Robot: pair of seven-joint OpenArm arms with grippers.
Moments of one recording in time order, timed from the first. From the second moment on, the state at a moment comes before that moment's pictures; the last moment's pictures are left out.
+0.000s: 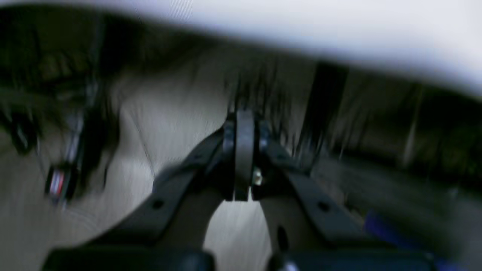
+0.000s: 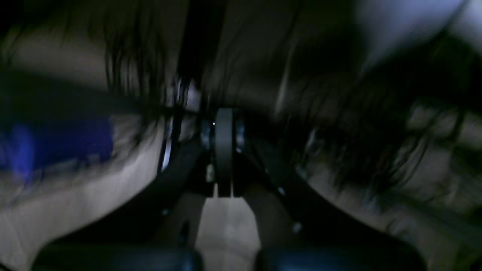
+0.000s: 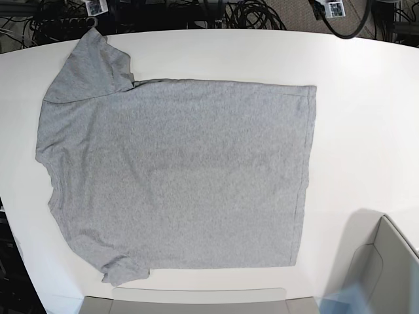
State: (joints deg) left arm 62.3 -8.3 -6.8 103.0 -16.5 5.5 5.5; right arm -62.4 20.3 3.1 107.4 10.0 5.2 -4.2
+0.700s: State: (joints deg) left arm 44.6 -8.2 -6.9 117.6 -16.7 4.7 -1.4; right arm -40.9 21.9 -1.2 119.9 10.2 6.2 -12.8
